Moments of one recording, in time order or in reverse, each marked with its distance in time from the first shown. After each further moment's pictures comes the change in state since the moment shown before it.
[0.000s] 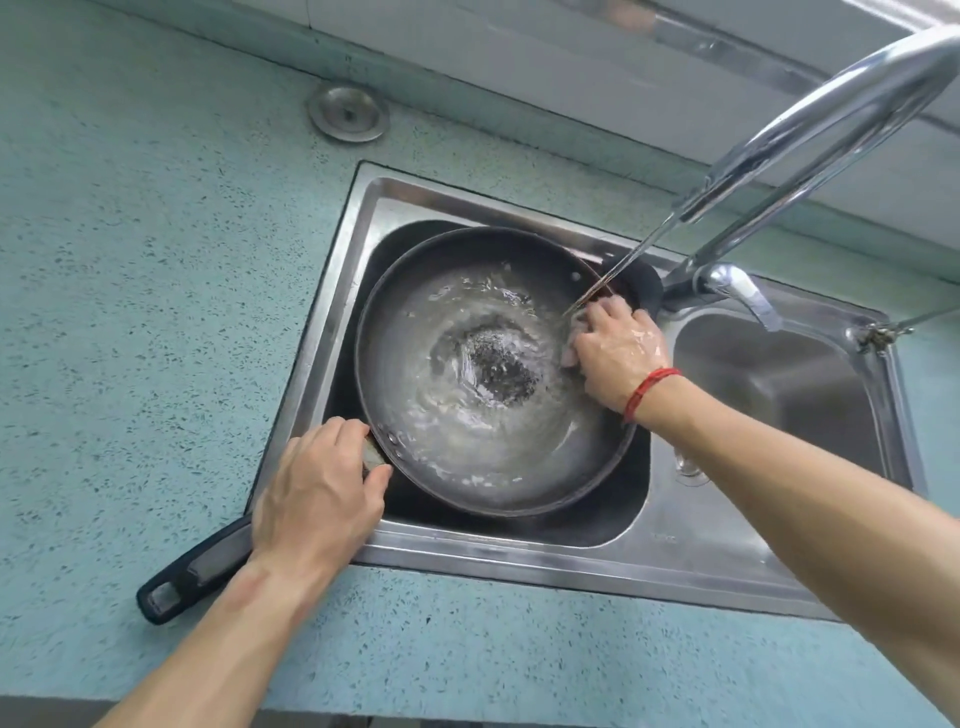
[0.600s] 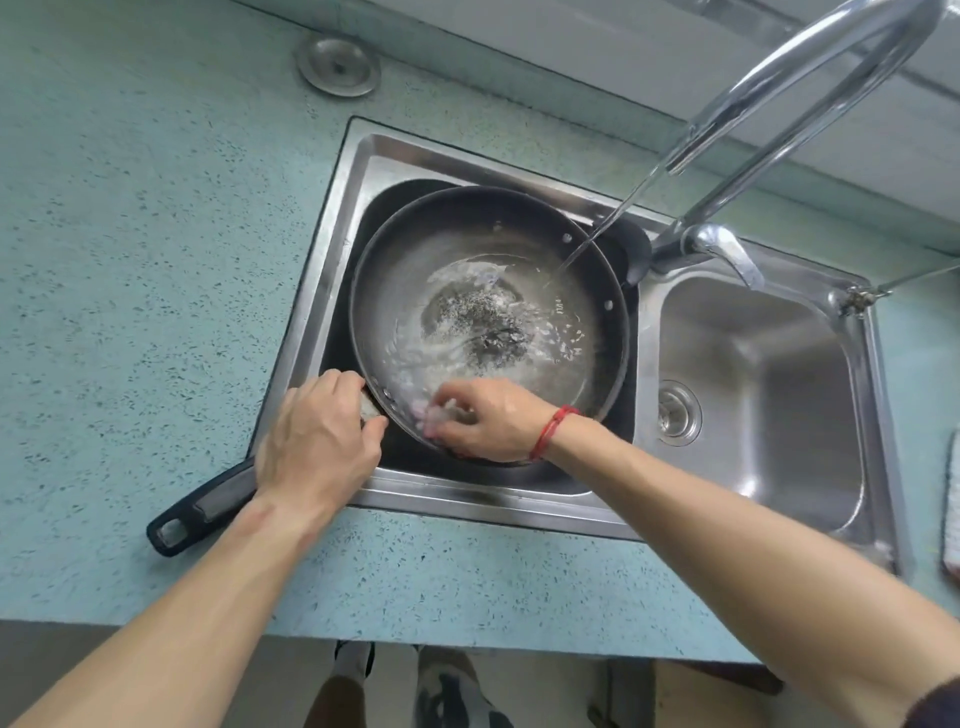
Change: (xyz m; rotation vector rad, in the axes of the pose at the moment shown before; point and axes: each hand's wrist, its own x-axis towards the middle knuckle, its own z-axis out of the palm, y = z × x) left_hand 0.001 -0.001 0.002 0.019 0.003 0.034; right_hand -0.057 -0.115 -0.033 0.845 -0.423 -0.249
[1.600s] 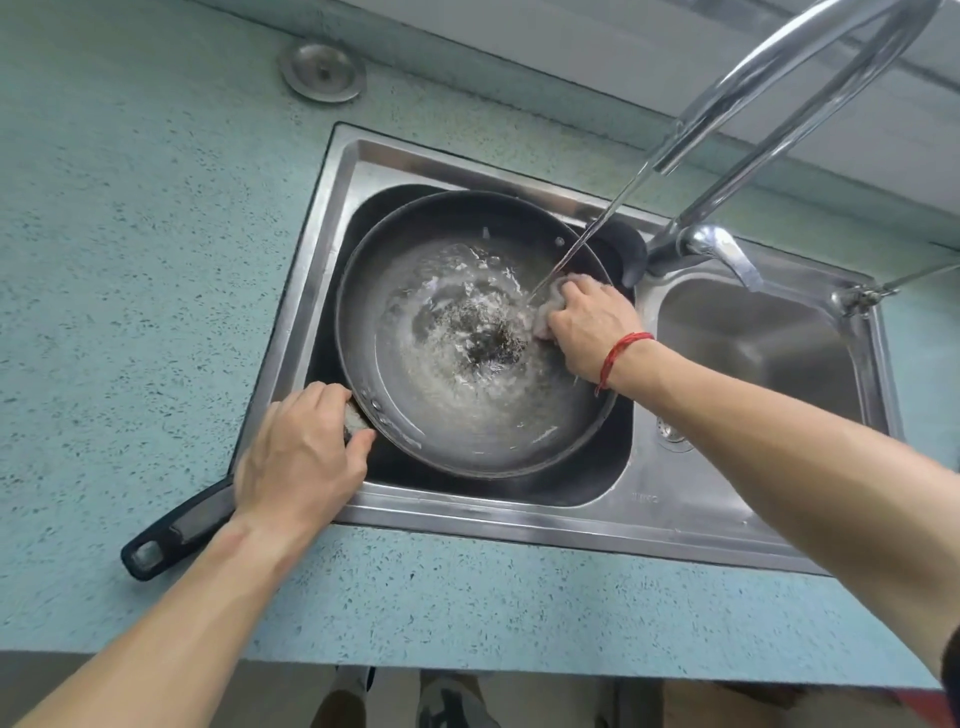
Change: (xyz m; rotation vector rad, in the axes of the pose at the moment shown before) left_hand 0.000 -0.003 0.004 0.016 0.006 -0.023; right_hand 0.012 0.095 -0.080 -0.844 0.268 0.183
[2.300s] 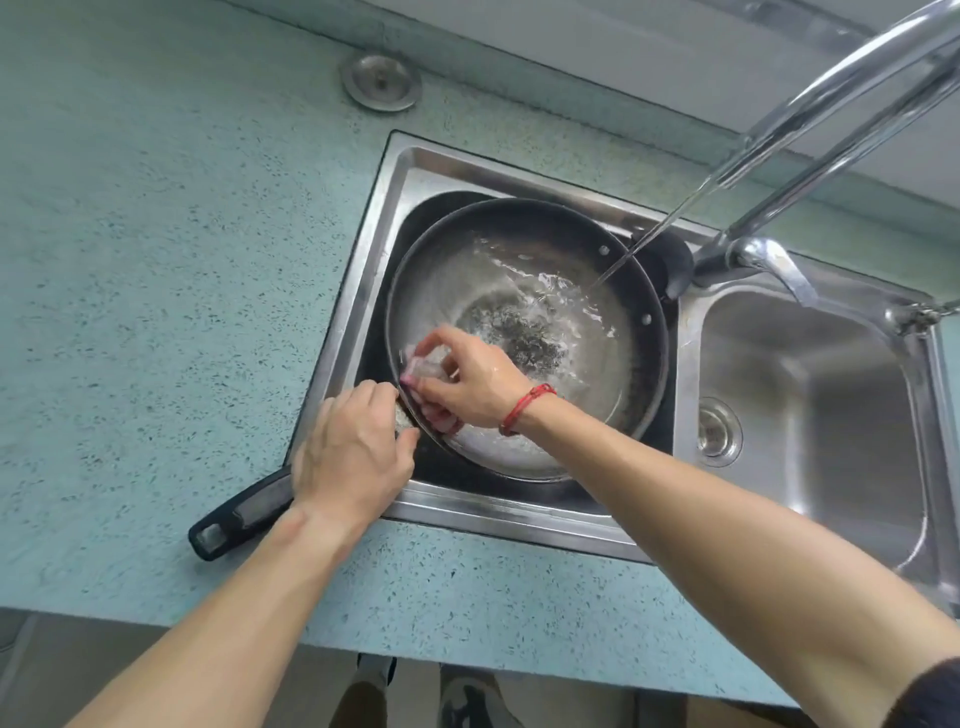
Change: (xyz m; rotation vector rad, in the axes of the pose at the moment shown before) left_hand -0.001 0.001 0.000 -0.003 0.016 -0.011; right_hand 0.004 -0.145 -0.045 1.192 -0.039 -0.092
